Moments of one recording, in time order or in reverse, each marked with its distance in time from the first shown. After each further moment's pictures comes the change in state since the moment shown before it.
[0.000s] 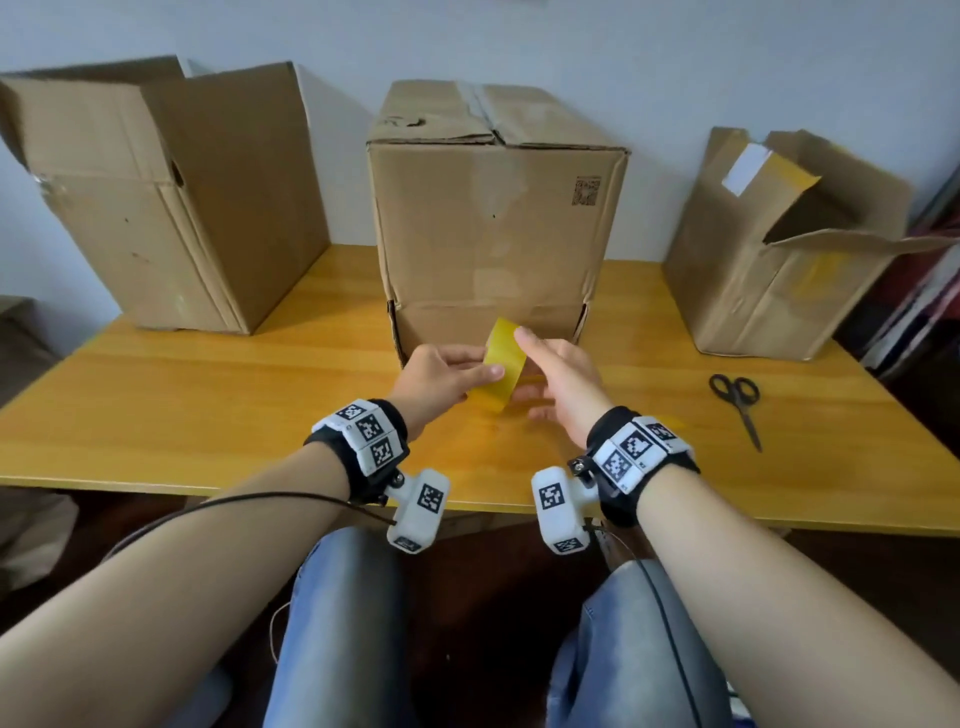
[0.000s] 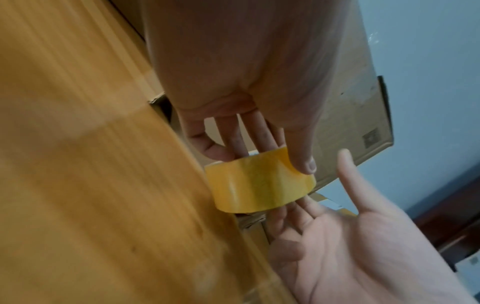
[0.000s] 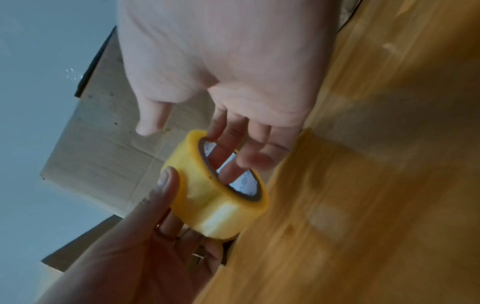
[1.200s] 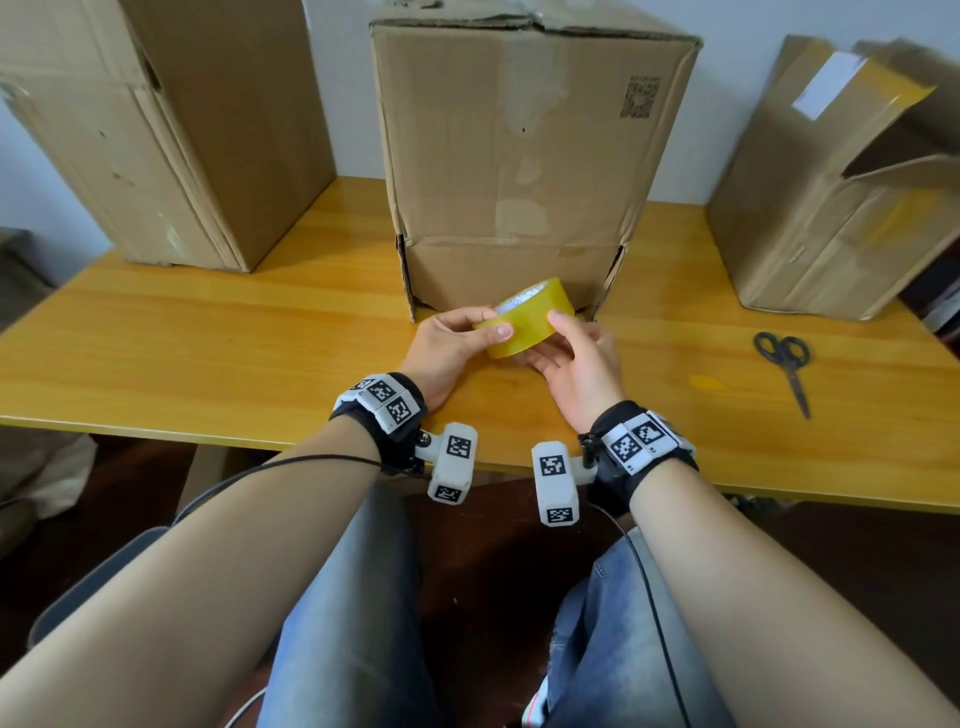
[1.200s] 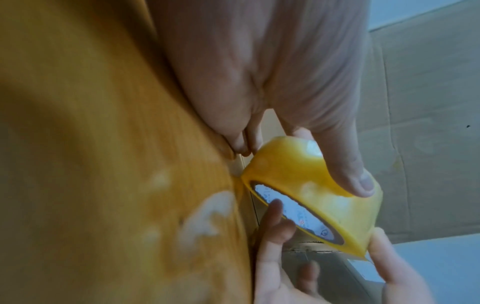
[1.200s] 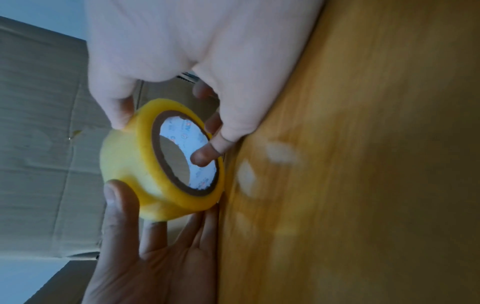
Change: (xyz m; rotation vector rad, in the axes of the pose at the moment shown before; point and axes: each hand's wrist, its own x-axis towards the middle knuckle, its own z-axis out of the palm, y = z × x) left_hand 0.023 -0.059 0.009 -0.453 0.040 0.009; right_hand 0.021 0.056 0.014 0.640 0.059 0.003
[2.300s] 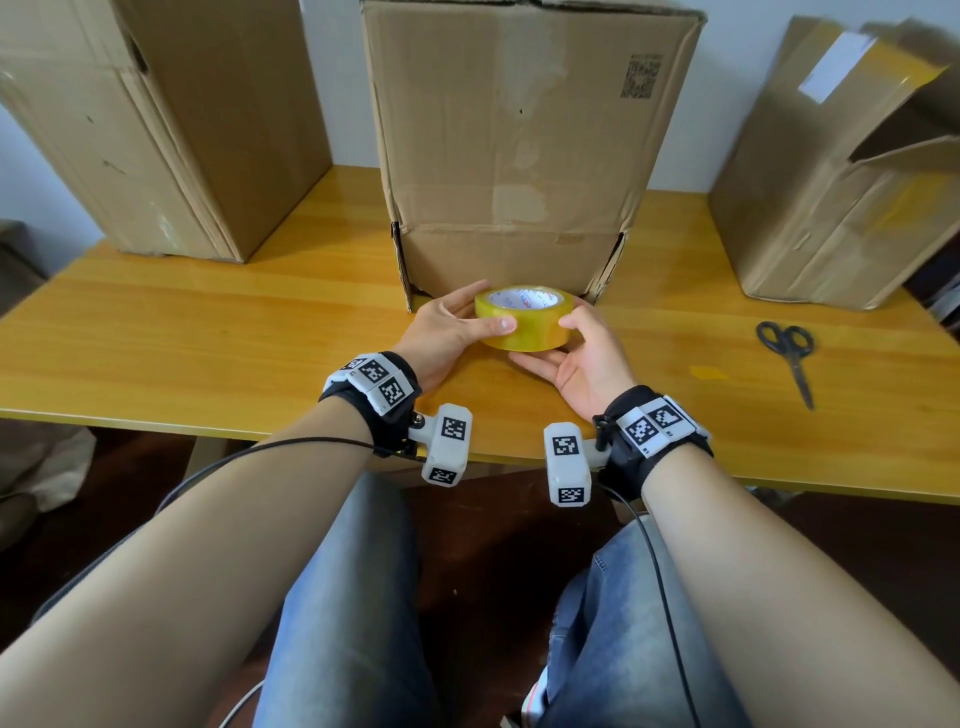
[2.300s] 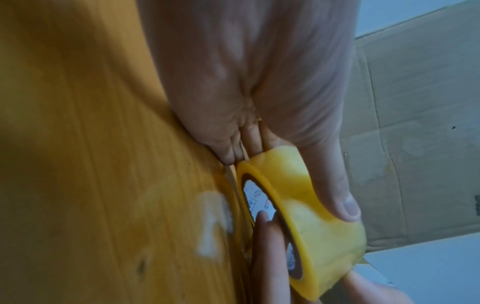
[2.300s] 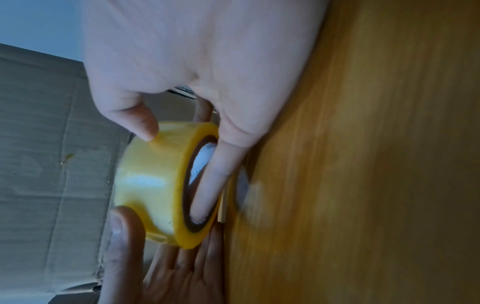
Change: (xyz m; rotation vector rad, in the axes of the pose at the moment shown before) left_hand 0.006 0.010 -0.005 0.054 -0.088 -0.157; right_hand 0.003 -0.011 -0.012 0.032 -0.122 0.166
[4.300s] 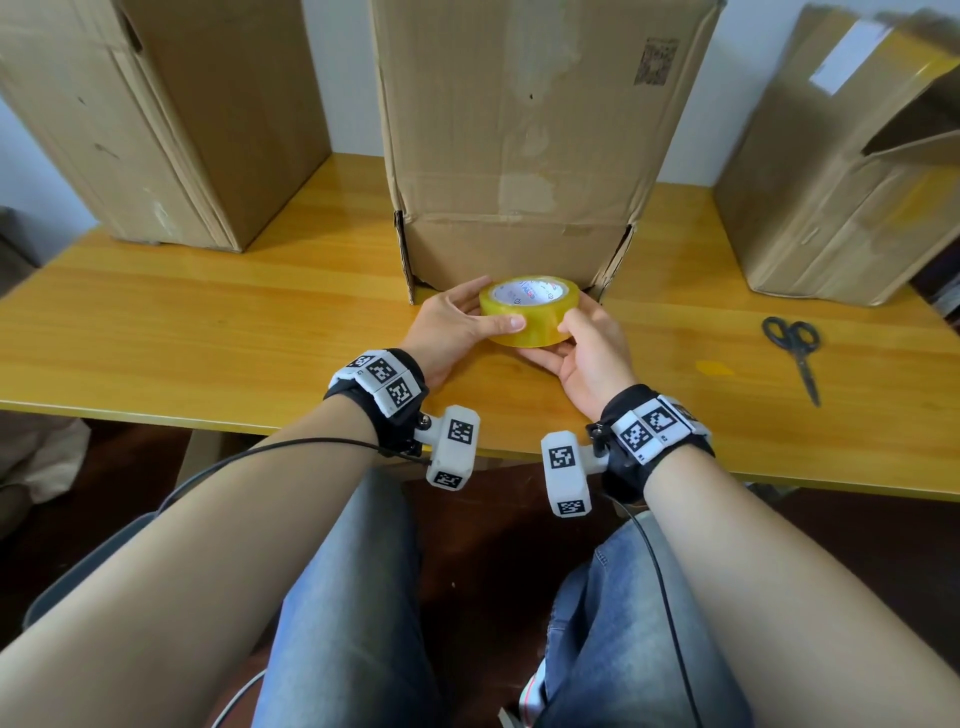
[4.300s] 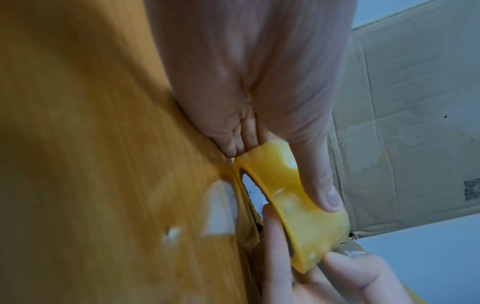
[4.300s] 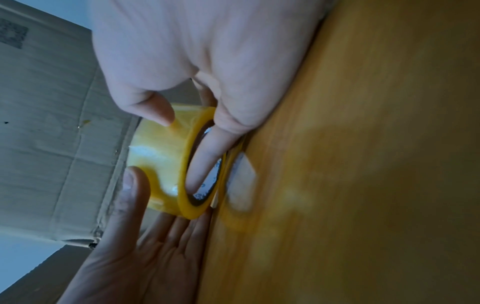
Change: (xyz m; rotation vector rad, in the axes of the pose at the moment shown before) left_hand -0.005 -0.002 0.005 0.118 0.075 0.046; right_hand -0.002 0.006 0.008 -0.175 0.073 -0.106
